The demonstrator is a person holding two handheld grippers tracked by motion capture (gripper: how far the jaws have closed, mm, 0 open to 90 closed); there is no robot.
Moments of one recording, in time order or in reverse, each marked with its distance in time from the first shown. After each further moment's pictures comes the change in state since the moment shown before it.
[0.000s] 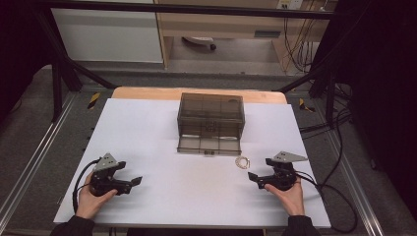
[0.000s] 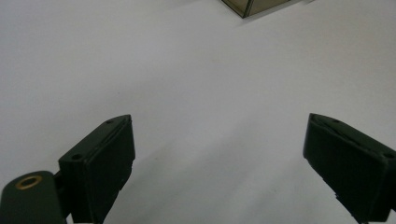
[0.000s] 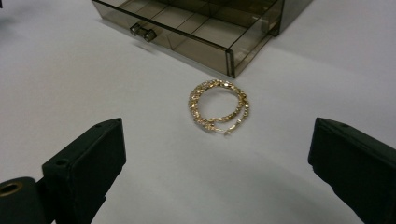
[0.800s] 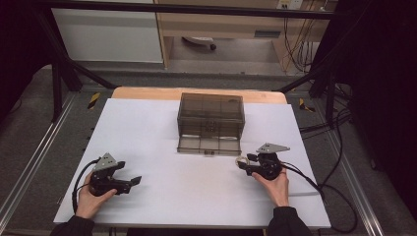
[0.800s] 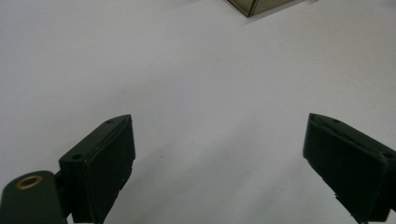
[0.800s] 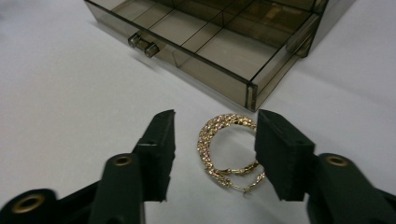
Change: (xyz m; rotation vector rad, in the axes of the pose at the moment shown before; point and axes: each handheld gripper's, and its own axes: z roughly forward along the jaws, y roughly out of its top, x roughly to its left) left arm 0.002 -0.001 0.001 0.000 0.009 -0.005; right arm 0.007 0.024 0.039 0.040 0.007 -0.031
